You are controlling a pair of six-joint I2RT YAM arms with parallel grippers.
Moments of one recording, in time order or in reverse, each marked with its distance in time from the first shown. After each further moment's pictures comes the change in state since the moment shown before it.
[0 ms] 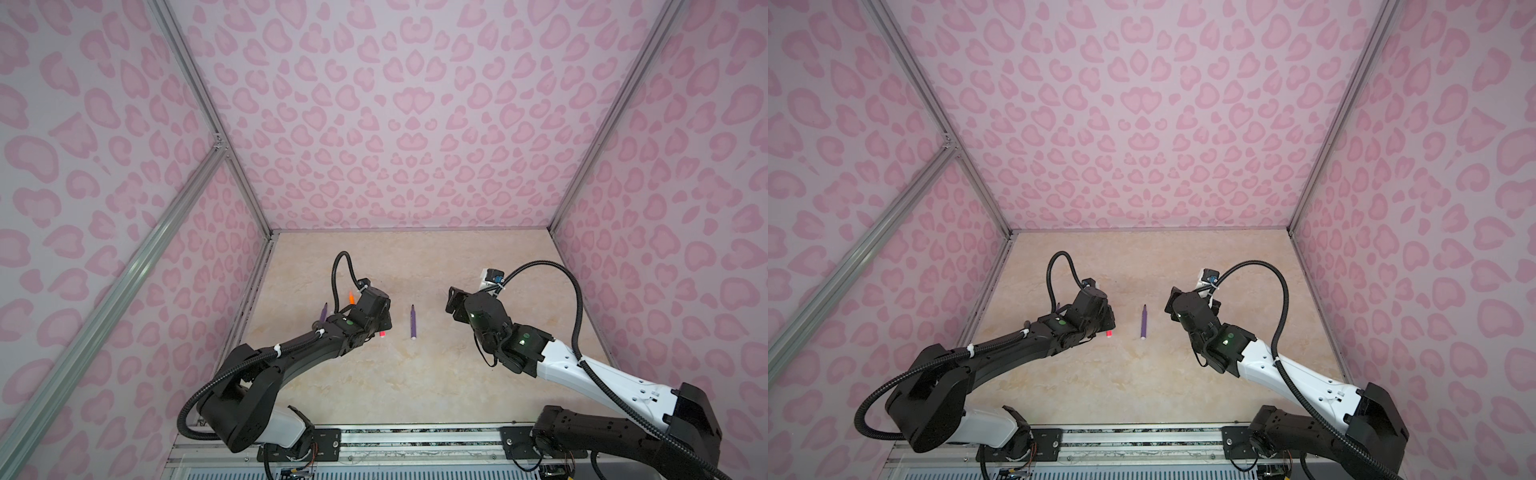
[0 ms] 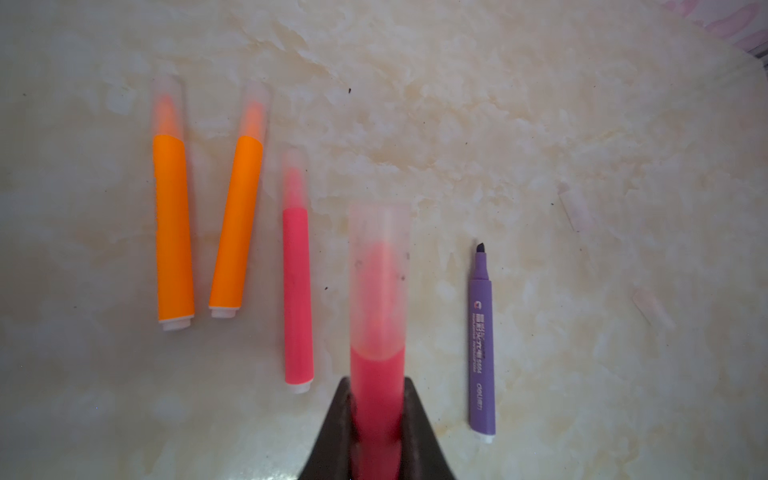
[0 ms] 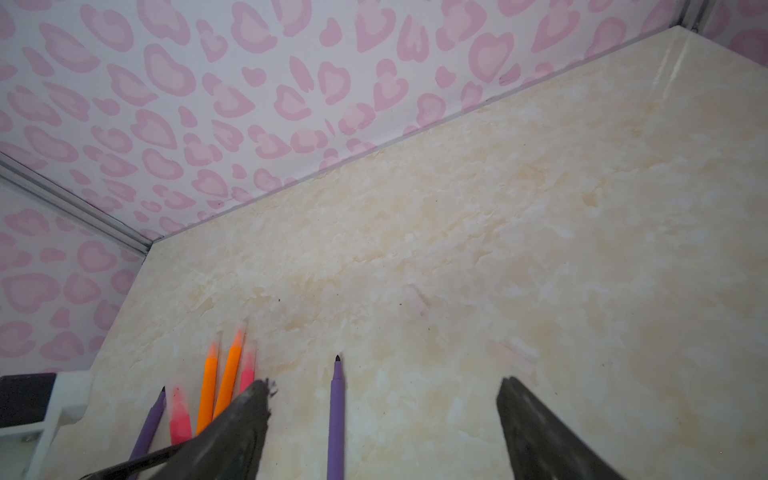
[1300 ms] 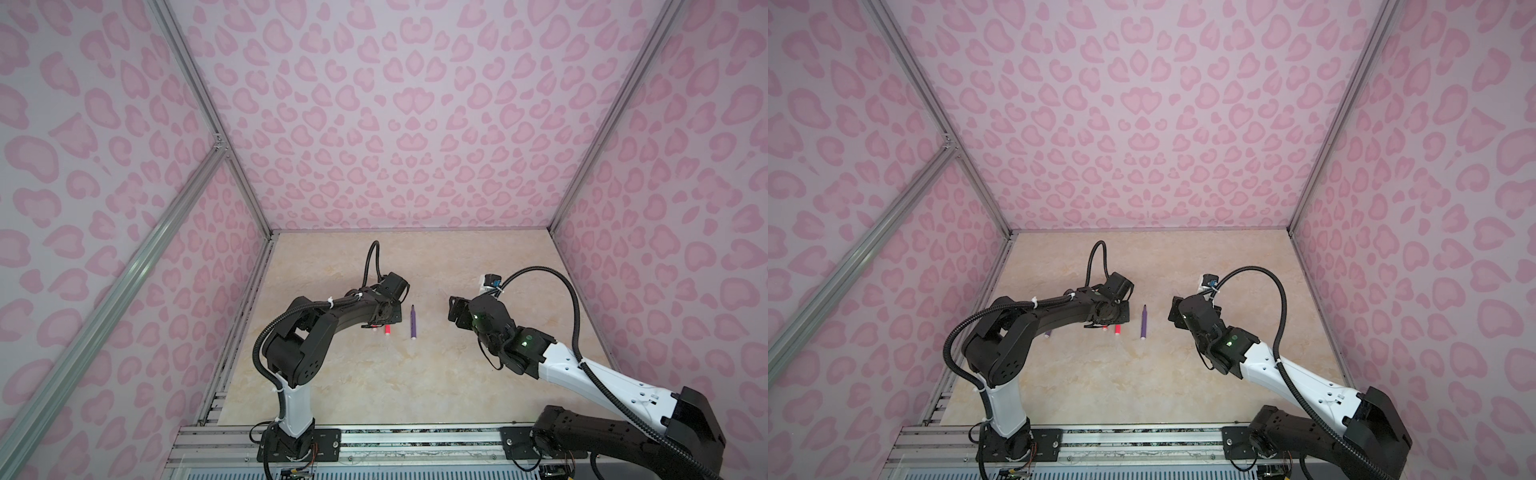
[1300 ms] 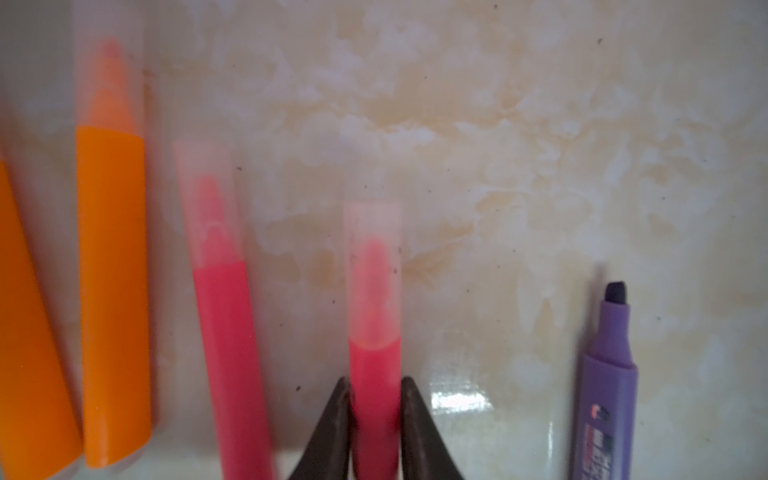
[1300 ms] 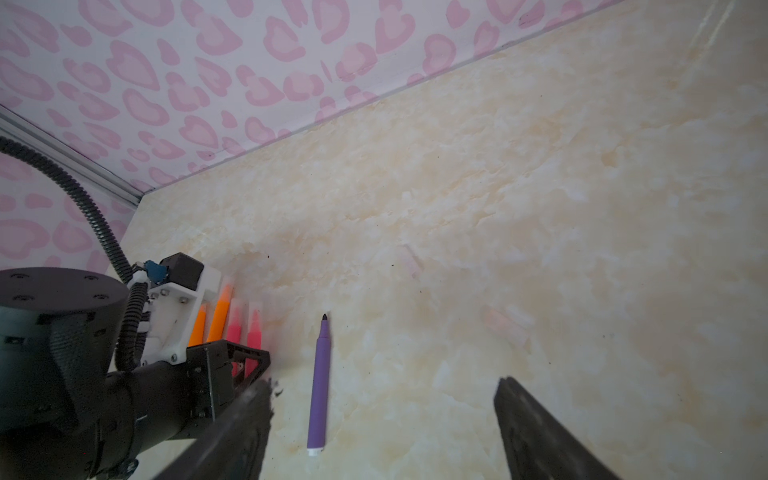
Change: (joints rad) left arm 0.032 0.420 0.344 -0.220 0.024 0.105; right arm -0.044 -0.011 -0.044 -0.019 -0.134 -0.026
